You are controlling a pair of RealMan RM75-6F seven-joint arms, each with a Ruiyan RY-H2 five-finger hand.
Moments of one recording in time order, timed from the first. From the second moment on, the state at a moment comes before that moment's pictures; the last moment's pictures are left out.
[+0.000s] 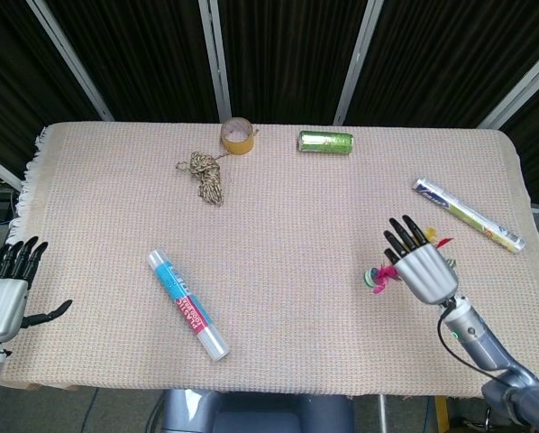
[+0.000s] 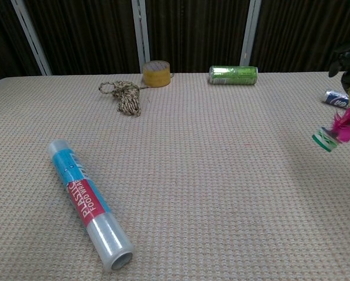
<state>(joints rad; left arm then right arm) -0.15 -1.22 -0.04 -1.50 1.48 1.44 0.13 0.49 -1.55 -0.06 -0.83 -1.72 1.67 -0.15</state>
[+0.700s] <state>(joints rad) -0.17 -1.19 -0.01 -1.51 1.53 1.39 0.05 0.37 -1.56 -0.09 -1.02 -1.75 1.60 -0.46</state>
